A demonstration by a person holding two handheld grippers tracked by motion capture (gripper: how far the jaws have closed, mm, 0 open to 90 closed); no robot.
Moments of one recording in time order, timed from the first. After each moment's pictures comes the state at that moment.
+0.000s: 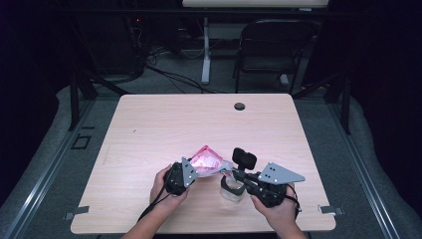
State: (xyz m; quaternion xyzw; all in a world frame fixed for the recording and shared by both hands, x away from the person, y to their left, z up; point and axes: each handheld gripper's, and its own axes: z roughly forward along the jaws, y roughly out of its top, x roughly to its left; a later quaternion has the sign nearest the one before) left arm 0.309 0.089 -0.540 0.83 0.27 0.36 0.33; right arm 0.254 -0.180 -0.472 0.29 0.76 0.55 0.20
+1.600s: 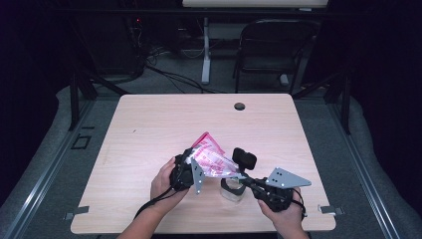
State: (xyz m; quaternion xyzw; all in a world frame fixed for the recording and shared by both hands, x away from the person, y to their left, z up) left arm 0.306 0.073 -0.525 0.80 0.17 0.51 0.27; right arm 0.250 -0.199 -0.490 0.31 0.76 0.54 0.18
